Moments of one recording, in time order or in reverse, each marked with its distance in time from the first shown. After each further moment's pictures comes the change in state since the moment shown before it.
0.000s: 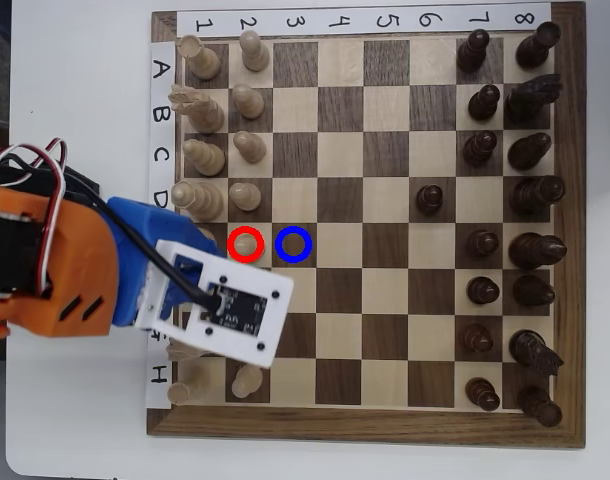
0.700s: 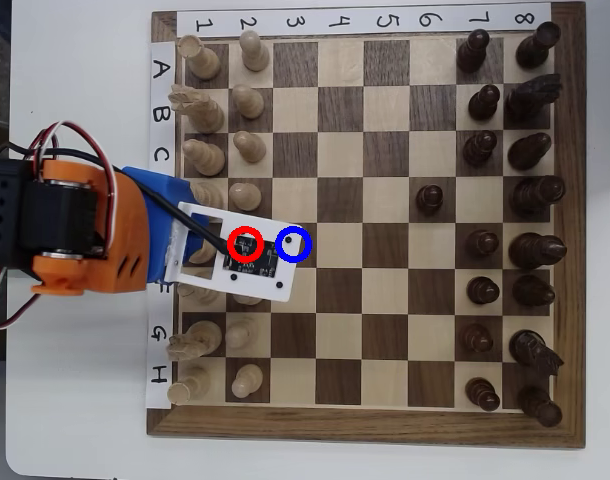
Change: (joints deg) arm -7.8 1.1 15.8 -0.8 2.9
